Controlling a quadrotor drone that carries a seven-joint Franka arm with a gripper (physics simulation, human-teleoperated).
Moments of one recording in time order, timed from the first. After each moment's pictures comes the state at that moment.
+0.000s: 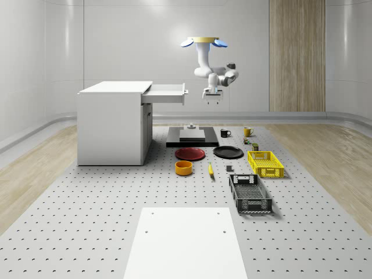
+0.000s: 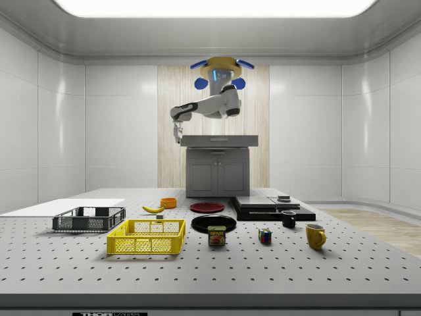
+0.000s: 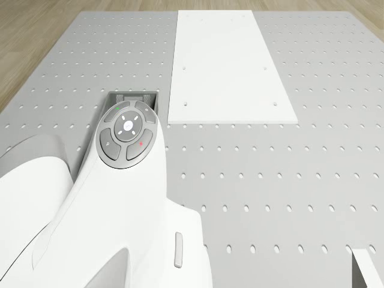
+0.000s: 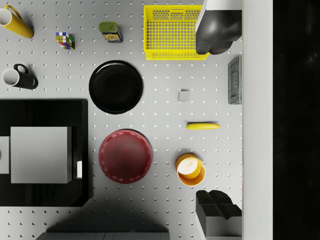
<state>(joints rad) 1.02 -1.63 -1.39 -2.82 1.72 1.68 0.08</state>
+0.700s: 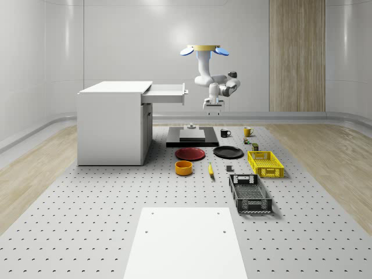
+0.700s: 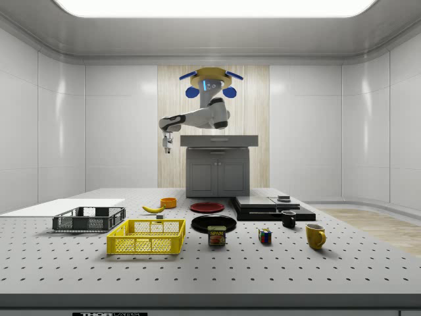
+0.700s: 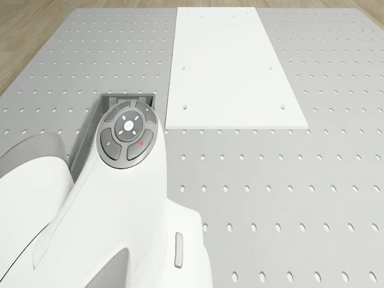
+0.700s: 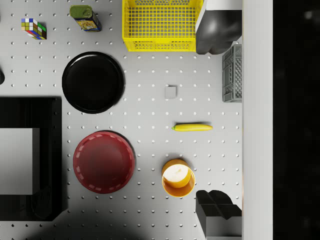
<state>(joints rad) 1.02 -1.62 -1.39 -2.82 1.72 1.67 0.08</state>
